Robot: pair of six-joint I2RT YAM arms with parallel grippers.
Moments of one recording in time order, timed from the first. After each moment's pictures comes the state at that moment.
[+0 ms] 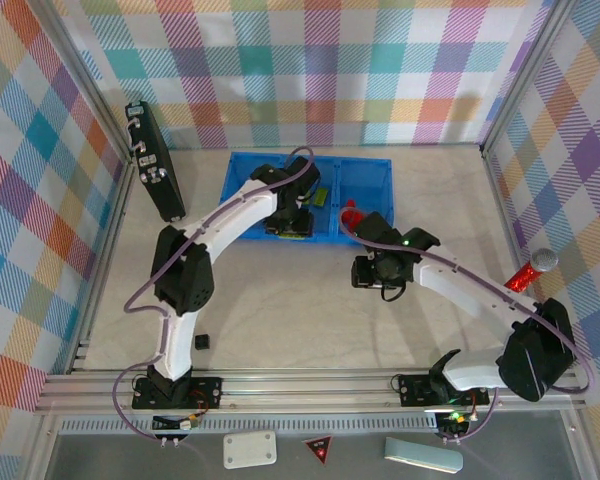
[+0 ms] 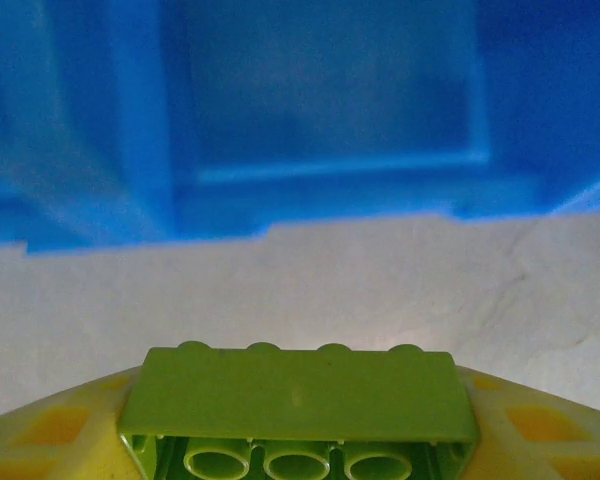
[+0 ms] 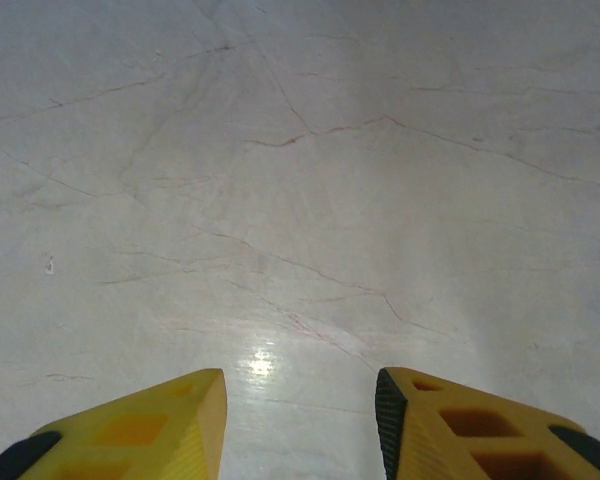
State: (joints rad) left arm -0.63 2.09 1.95 -1.18 -0.07 -0.49; right arm 0.68 1.32 1.05 -0.98 0.05 0.65
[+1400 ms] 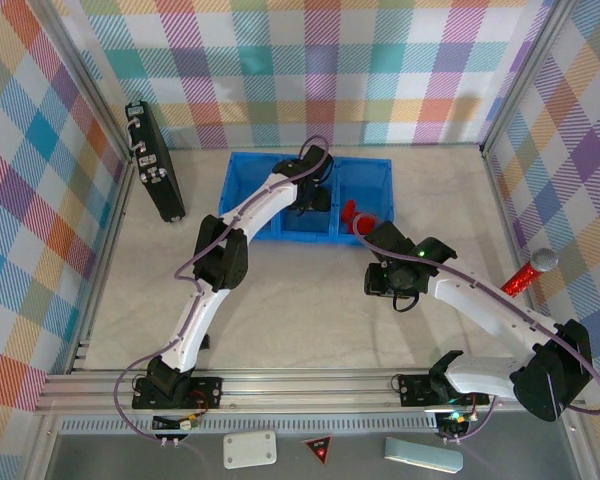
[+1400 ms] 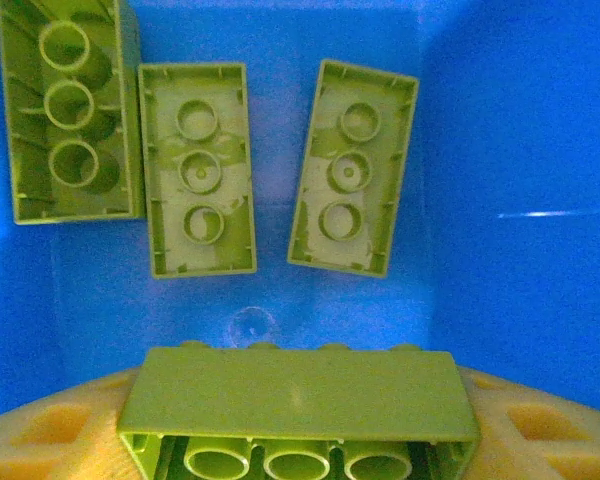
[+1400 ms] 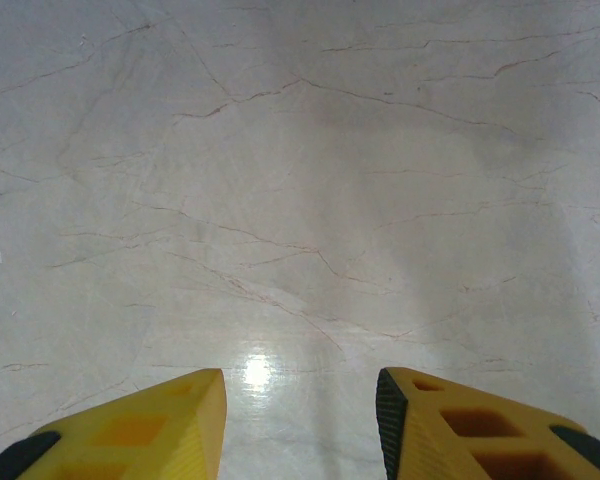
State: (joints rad) left arm -0.59 2.50 2.35 -0.96 -0.12 -0.47; right arm 0.68 1.20 0.99 -1.06 0.10 0.71
